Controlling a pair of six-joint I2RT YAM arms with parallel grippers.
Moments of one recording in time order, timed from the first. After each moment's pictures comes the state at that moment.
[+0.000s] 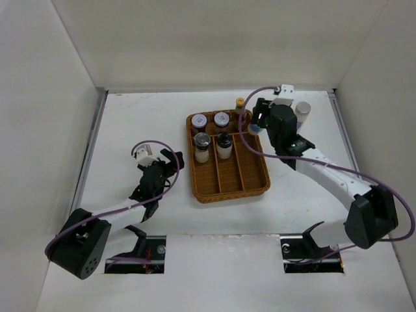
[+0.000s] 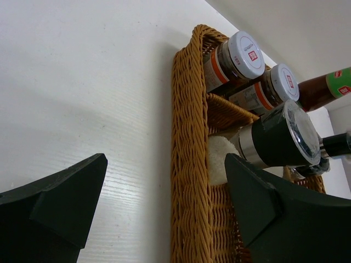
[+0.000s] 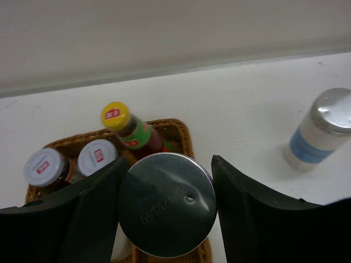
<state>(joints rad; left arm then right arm) -0.47 1.14 0.19 0.74 -0.41 -0.76 0.49 1.37 1.05 0.15 0.47 0.25</state>
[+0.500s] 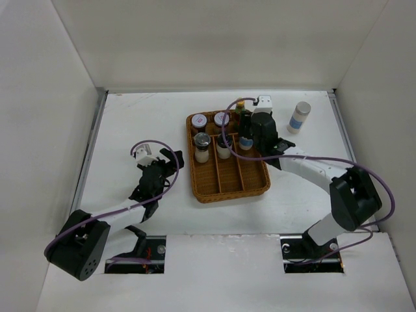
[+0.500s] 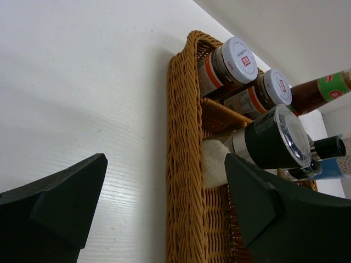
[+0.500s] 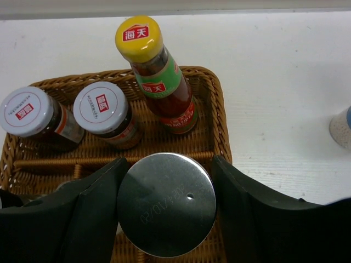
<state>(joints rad) -0.47 1.13 0.19 0.75 -0.41 -0.76 0.58 1.55 1.03 0.18 0.45 0.25</state>
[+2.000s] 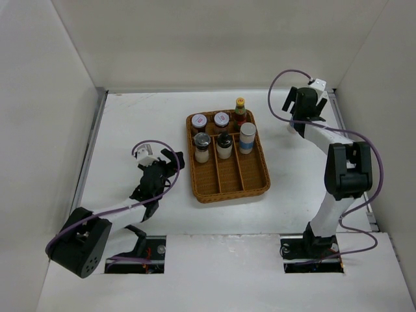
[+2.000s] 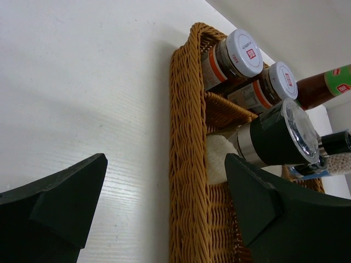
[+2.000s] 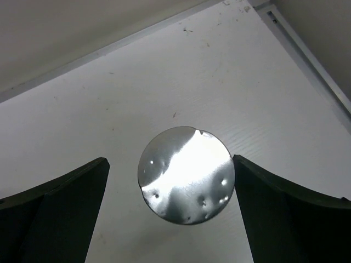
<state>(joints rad) -0.47 1.15 0.19 0.76 -0.40 -0.76 0.06 1.82 1.27 0.15 0.45 0.28</state>
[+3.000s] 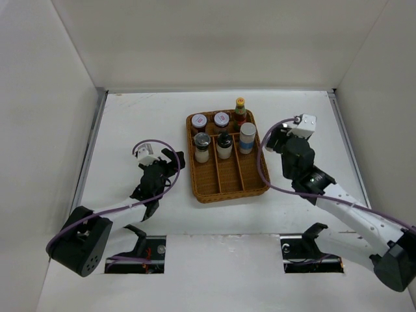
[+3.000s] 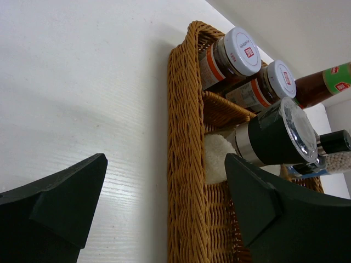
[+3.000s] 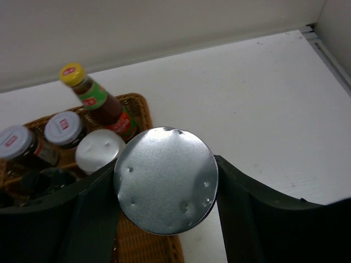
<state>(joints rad) -0.47 1.16 0.20 0.76 -0.39 -0.76 0.60 0.99 0.73 0.12 0.72 0.26</state>
